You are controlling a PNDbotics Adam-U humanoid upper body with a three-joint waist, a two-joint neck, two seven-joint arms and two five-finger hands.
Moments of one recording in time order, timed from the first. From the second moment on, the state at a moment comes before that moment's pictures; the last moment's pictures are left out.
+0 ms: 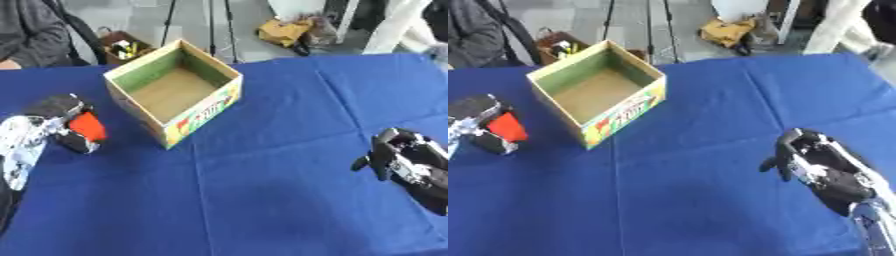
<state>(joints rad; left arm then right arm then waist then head) -0.60 0.52 -0.02 -1.23 -1.01 -0.02 -0.37 -0.18 -0.34 0.04 -1.82 -0.52 0.19 0.46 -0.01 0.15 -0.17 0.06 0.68</state>
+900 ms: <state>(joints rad) -0.77 0.42 -0.01 -1.26 -0.94 0.05 -0.24 -0.18 -0.34 0.04 -1.82 -0.52 0.19 0.46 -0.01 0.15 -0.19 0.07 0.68</state>
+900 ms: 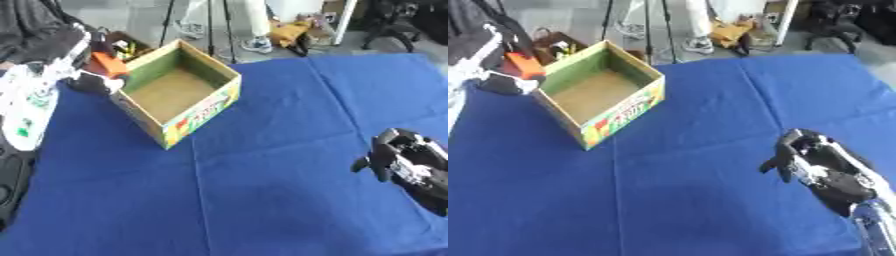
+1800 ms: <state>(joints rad) -0.85 0.26 -0.06 -0.96 -1.06 0.07 -0.08 -0.18 -0.33 0.06 -1.82 -0.52 0.20 0.47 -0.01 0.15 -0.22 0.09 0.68</state>
